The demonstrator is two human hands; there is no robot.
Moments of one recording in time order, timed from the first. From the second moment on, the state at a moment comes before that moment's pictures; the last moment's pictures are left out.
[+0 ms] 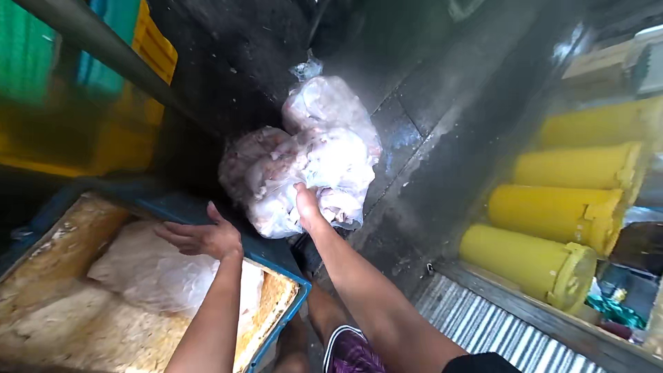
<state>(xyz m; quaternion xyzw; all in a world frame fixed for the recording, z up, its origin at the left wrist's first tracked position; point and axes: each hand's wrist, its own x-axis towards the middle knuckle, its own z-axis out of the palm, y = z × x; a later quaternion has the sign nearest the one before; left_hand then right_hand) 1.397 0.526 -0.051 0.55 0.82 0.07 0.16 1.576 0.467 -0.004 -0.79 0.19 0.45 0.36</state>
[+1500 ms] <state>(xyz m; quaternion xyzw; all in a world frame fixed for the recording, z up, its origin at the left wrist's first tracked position) 1.488 0.381 -0.075 0.64 0.64 -0.20 0.38 1.767 0.274 -0.098 -0.93 0.00 0.29 0.22</state>
